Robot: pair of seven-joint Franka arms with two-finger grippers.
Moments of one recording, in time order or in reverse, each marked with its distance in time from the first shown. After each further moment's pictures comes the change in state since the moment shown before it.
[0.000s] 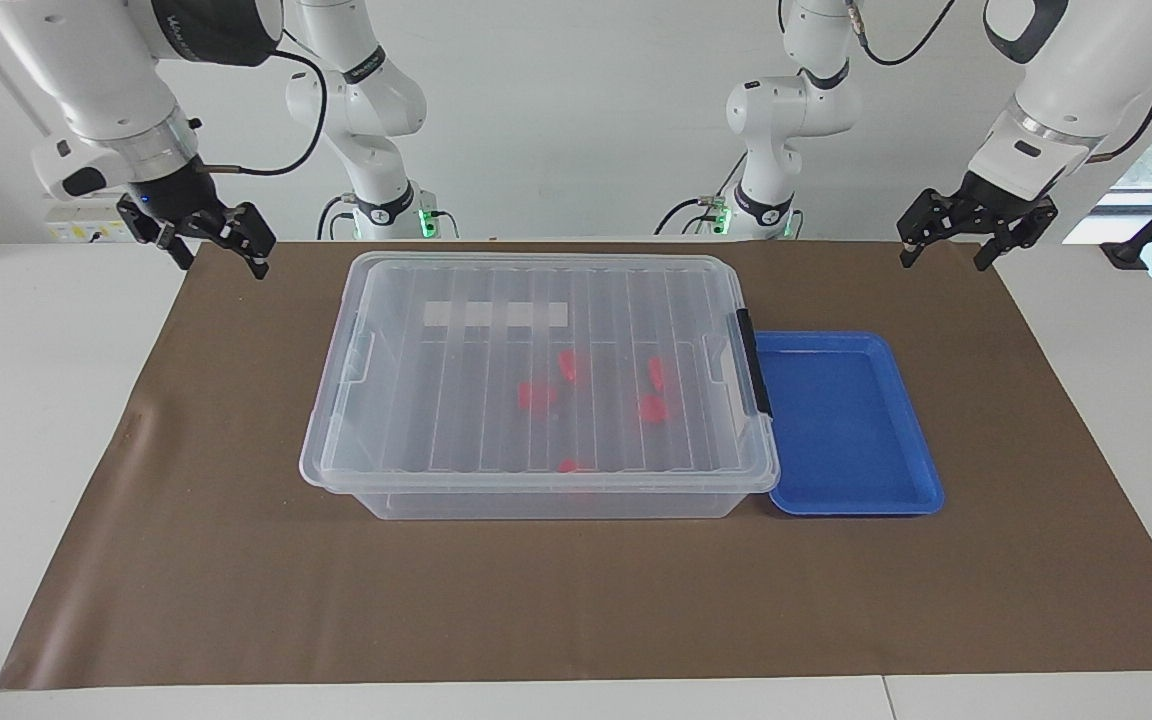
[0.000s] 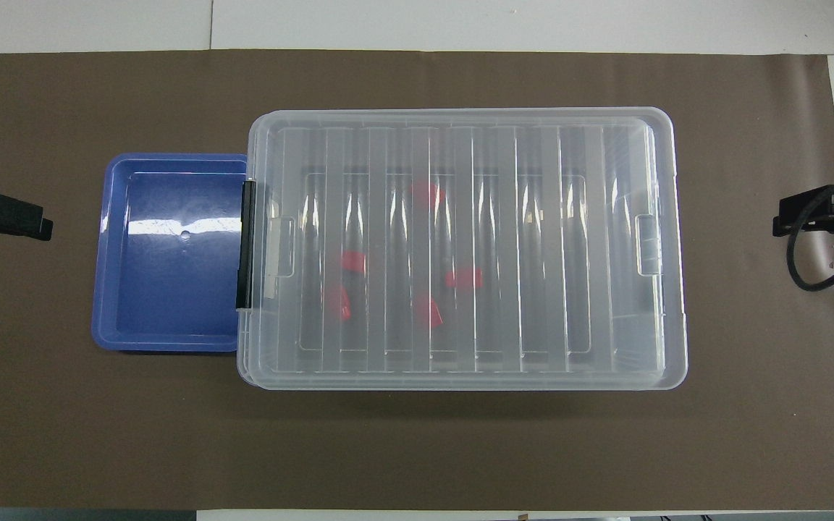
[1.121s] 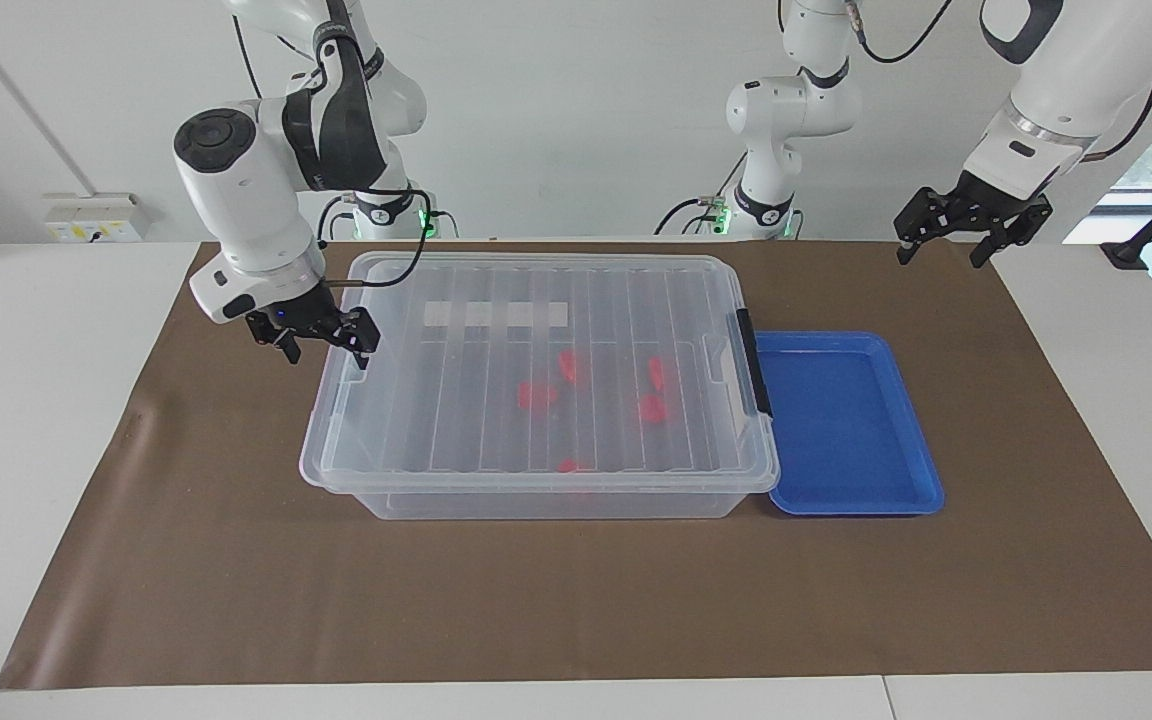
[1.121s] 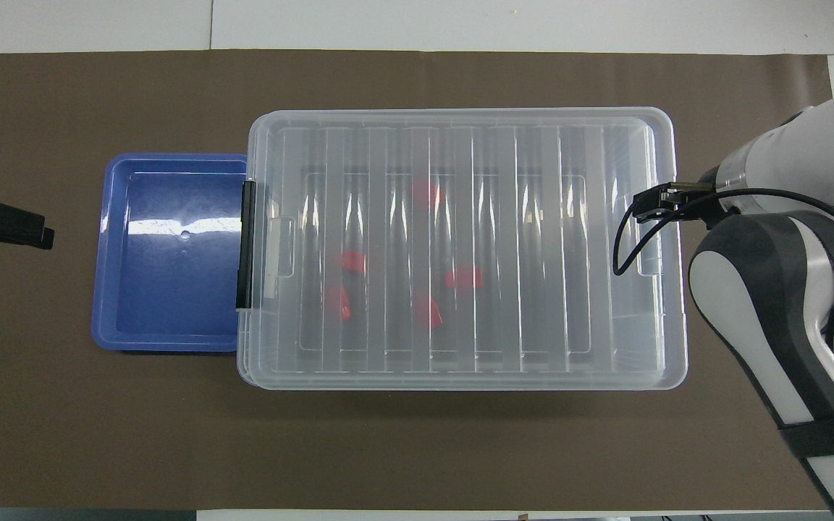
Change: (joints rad) left arm 0.000 -0.018 0.000 -0.029 0.000 0.000 0.002; right arm 0.007 0.097 0.121 -0.224 0.000 0.355 0.094
